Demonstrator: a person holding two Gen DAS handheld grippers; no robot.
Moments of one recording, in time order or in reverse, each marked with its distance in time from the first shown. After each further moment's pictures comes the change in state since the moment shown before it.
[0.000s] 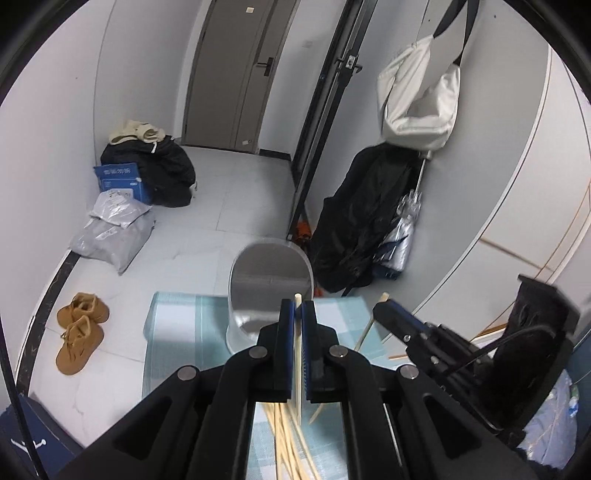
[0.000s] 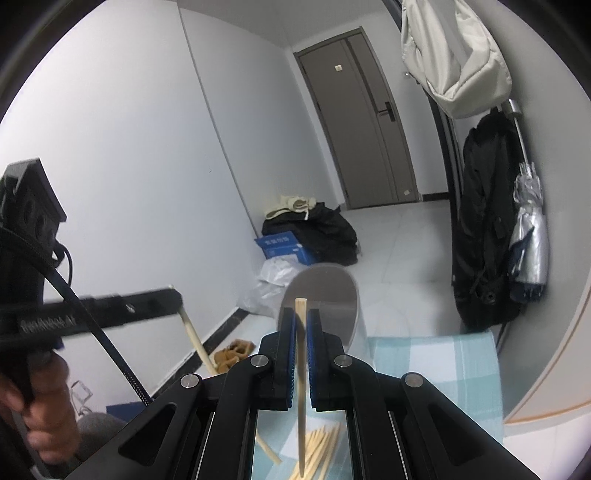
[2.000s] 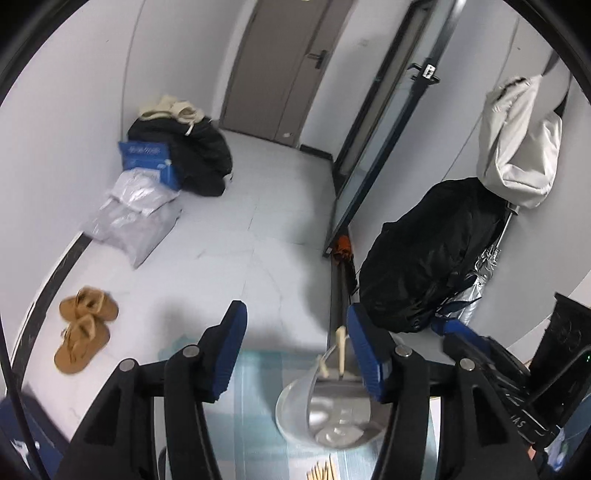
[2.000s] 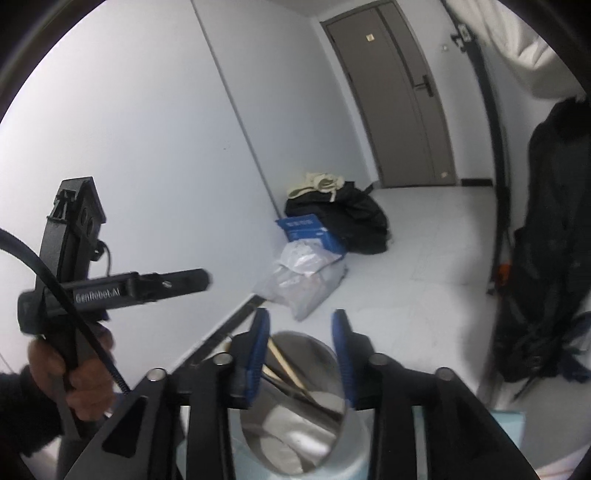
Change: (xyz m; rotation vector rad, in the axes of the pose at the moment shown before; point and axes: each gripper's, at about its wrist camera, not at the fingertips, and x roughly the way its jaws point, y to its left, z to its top) left arm 0.081 0.086 0.057 -0.160 0.024 0.109; right arm 0.108 -0.047 0.067 -0.061 0.124 0.129
